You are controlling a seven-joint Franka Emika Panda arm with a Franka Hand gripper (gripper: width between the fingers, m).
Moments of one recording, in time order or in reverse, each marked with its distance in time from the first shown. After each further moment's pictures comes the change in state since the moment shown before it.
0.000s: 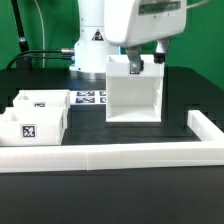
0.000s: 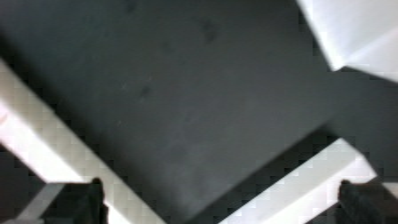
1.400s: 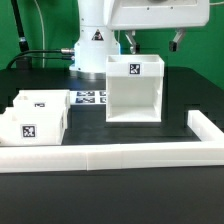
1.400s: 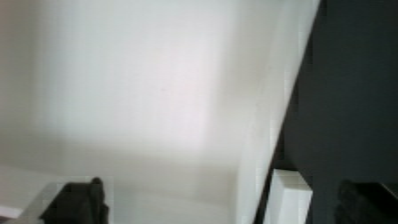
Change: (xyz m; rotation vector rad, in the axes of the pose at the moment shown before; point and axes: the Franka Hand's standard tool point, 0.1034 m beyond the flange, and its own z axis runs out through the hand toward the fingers) arm -0.037 -0.073 0.008 0.030 0.000 0.604
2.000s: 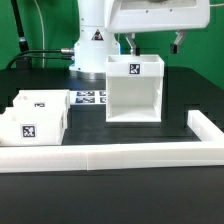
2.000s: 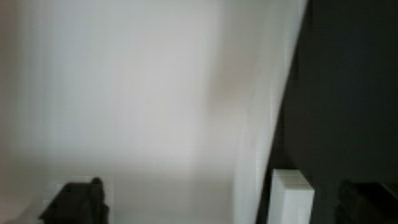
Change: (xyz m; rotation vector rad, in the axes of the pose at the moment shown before) arm -0.003 -0.004 0.015 0.061 -0.001 0.123
